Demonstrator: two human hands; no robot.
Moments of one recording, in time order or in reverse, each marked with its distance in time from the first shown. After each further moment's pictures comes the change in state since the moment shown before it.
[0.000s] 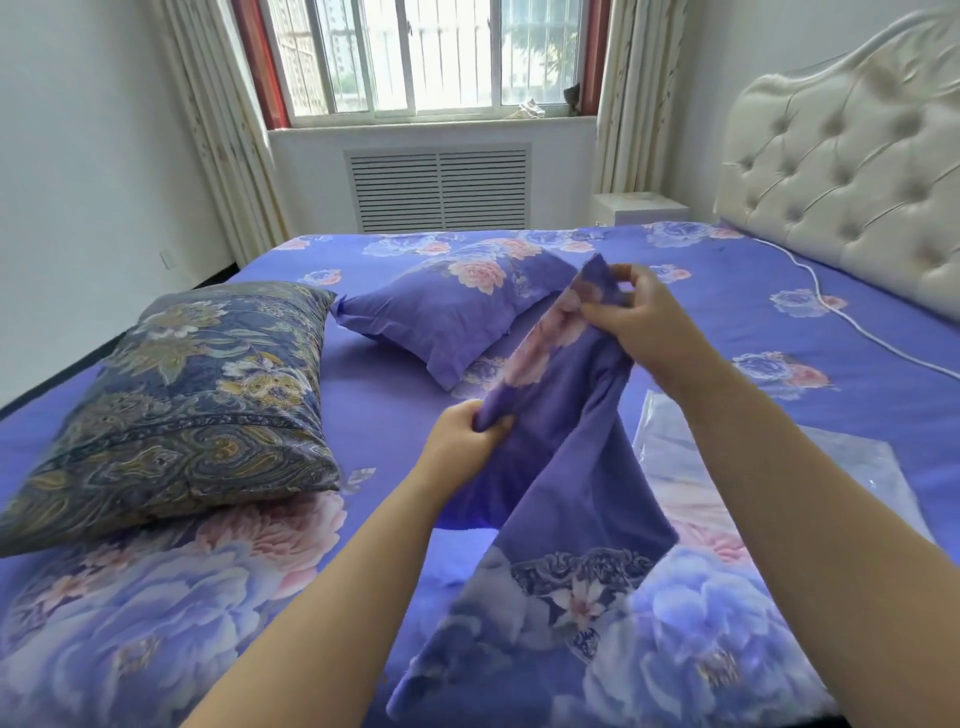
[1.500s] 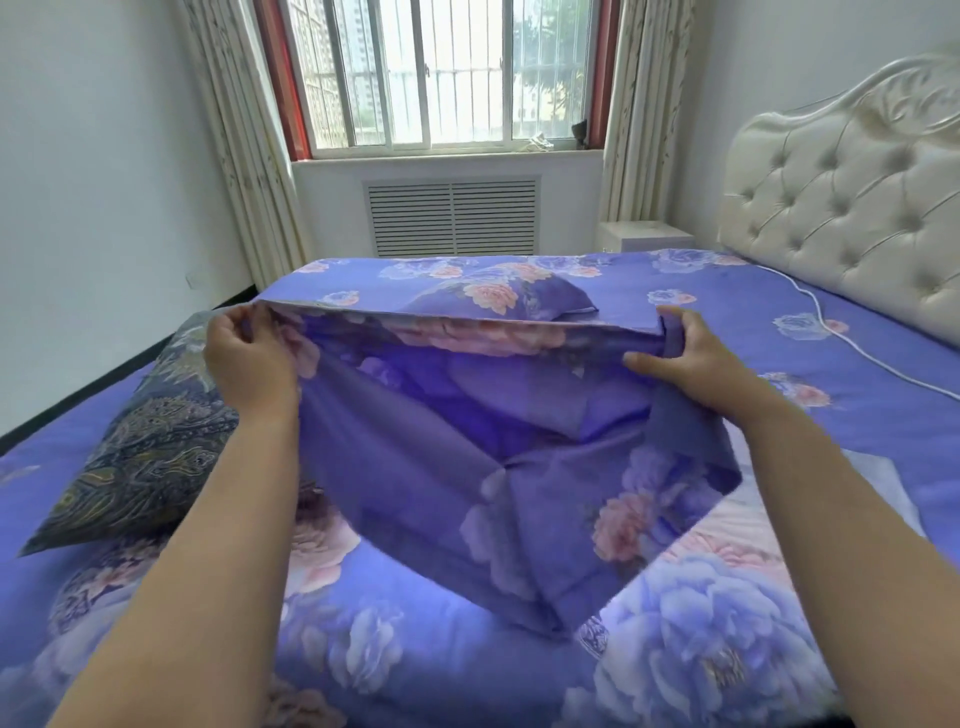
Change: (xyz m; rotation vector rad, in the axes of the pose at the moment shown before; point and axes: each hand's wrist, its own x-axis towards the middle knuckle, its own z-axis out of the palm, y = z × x) left_hand 0.002 0.022 -0.193 0.046 1.134 0.123; right_hand -0.004 0.041 -0.050 -0.351 0.023 -0.006
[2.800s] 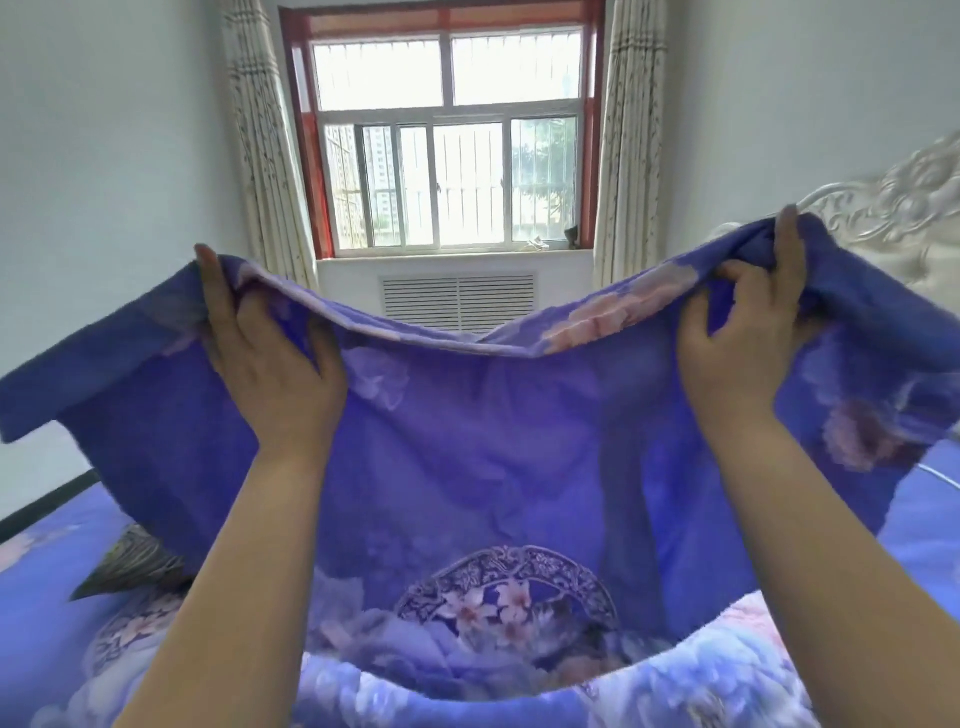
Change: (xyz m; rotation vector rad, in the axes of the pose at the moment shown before) left_hand -0.034 0.130 -0.080 0.071 0.209 0.698; right_hand -0.075 -0.124 -0.053 -0.233 1.078 -0.503
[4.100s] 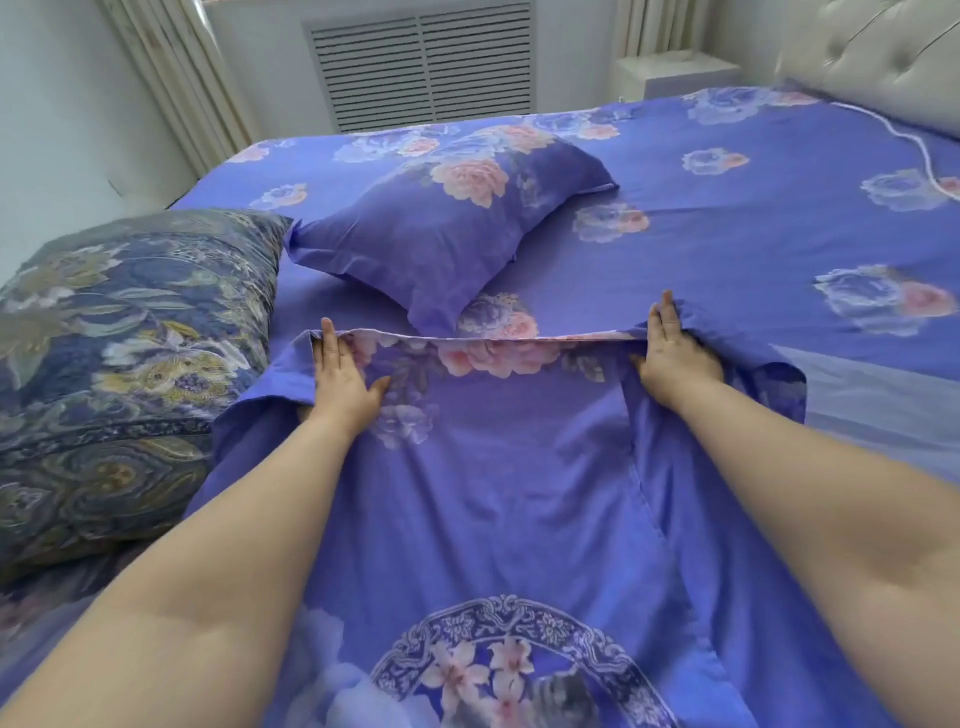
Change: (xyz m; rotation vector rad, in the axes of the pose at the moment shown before) left_hand -0.285 -0.199 0.262 0.469 -1.447 -0.223; right_hand -0.234 0.279 0.269 -0.590 -1.458 0.162
